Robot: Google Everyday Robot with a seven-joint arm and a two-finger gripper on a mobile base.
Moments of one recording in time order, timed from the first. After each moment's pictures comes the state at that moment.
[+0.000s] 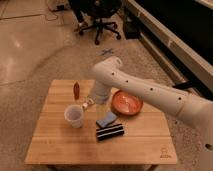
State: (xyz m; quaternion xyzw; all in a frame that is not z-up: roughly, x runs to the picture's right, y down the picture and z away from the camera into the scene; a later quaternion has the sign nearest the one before) arm -0.074 0.104 0.721 -0.24 0.30 0.89 0.25
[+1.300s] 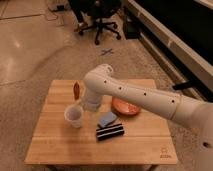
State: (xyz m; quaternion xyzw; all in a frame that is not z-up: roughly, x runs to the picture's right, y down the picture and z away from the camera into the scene) arm -0.100 0.125 0.713 -0.28 0.28 0.87 0.31
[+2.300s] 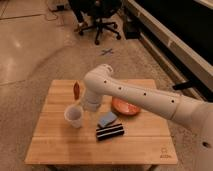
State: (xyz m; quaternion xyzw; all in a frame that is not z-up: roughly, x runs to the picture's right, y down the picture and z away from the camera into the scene) arm -0.101 0.126 0.717 -0.28 0.28 0.87 0.31
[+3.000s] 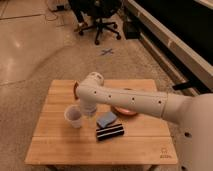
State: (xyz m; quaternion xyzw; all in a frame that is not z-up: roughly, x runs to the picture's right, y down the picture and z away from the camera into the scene) arm -0.112 0.149 0.759 -0.20 0.27 0.89 0.29
